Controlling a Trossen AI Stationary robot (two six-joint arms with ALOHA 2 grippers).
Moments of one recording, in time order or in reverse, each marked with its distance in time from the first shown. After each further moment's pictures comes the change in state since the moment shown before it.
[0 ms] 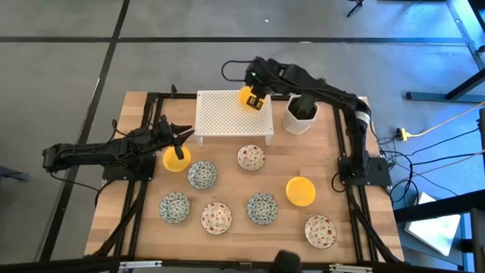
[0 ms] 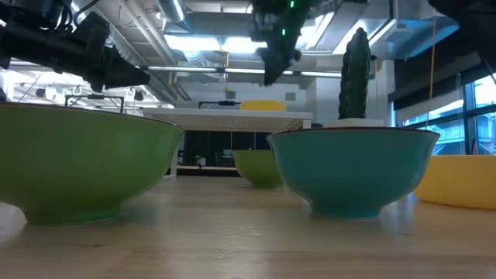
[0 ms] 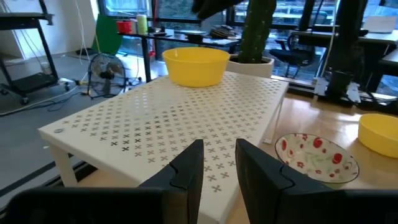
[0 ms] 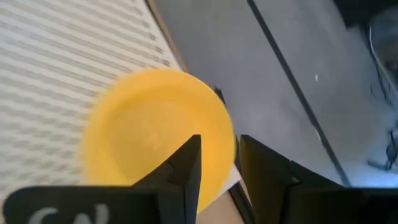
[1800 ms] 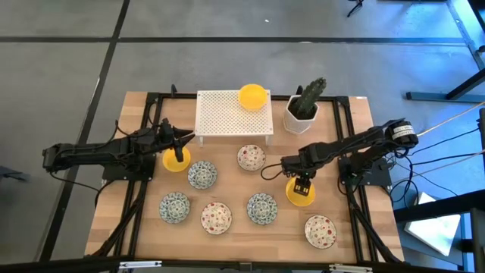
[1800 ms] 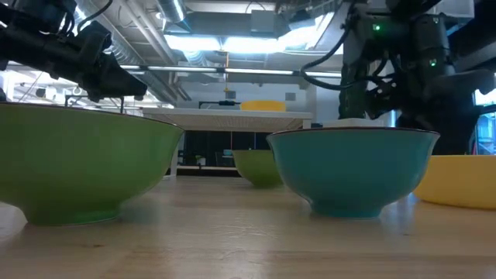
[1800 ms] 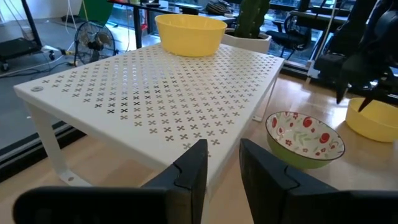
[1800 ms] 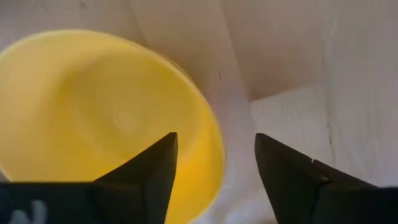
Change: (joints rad) left arm 0.000 0.000 0.000 -0.095 0.053 -0.111; right arm 0.547 -0.452 -1.231 0.140 -0.474 0.632
